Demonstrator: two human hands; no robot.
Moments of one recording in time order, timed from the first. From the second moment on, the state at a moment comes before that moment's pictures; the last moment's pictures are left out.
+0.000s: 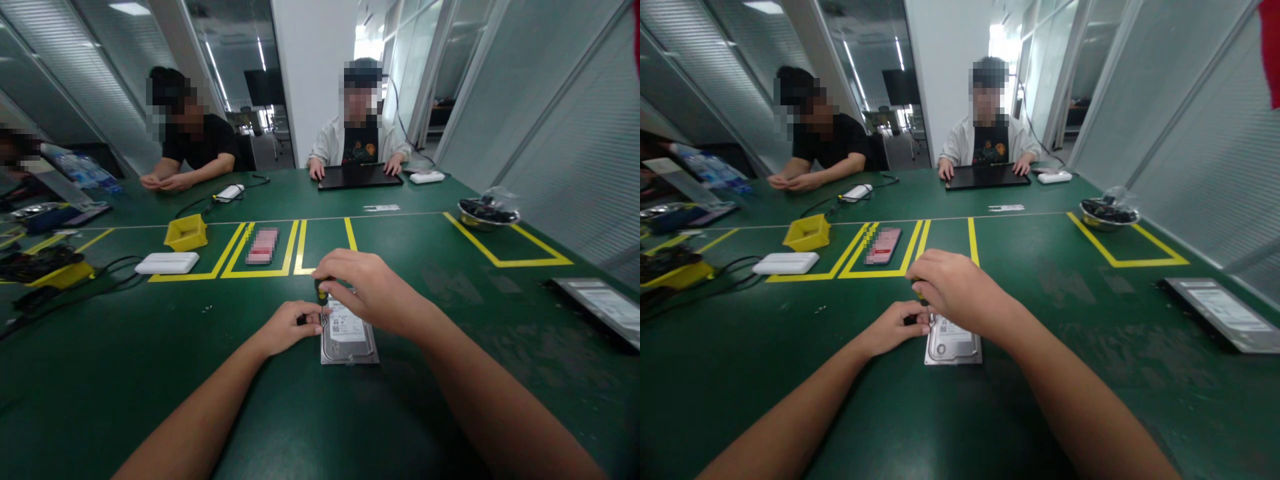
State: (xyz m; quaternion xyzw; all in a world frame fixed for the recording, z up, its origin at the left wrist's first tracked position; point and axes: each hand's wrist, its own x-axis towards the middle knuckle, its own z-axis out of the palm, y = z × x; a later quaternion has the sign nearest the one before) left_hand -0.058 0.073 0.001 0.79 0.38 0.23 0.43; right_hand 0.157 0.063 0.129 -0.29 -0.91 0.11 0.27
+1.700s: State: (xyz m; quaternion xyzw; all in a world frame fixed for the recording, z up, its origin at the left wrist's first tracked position) left_hand -0.059 0.074 -0.005 0.79 0.36 0.23 0.44; right_hand 0.154 0.060 0.128 -0.26 -0.91 0.11 0.30
